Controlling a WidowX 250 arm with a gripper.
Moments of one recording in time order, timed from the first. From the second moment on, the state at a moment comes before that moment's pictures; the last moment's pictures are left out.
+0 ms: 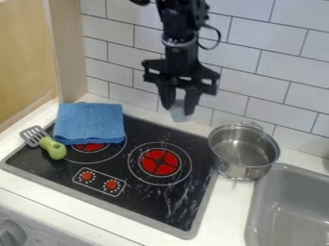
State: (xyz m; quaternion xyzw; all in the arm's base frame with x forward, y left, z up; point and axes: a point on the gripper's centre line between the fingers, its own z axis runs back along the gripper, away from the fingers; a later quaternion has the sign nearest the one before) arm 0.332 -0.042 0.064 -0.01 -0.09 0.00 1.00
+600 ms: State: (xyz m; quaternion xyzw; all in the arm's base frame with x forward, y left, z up) arm 0.339 -0.059 0.056 0.00 -0.08 -0.02 1.00
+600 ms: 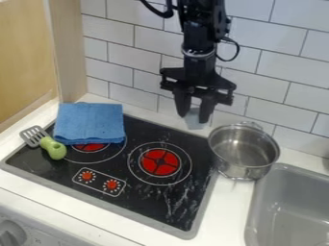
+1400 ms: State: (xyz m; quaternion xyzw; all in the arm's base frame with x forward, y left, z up) arm 0.323 -0.046 0.029 -0.01 -0.05 0.01 1.00
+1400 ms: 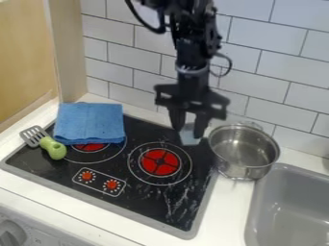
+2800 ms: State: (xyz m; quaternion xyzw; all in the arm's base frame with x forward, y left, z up) arm 0.313 -0.032 0.043 -0.01 -0.05 0.04 1.00
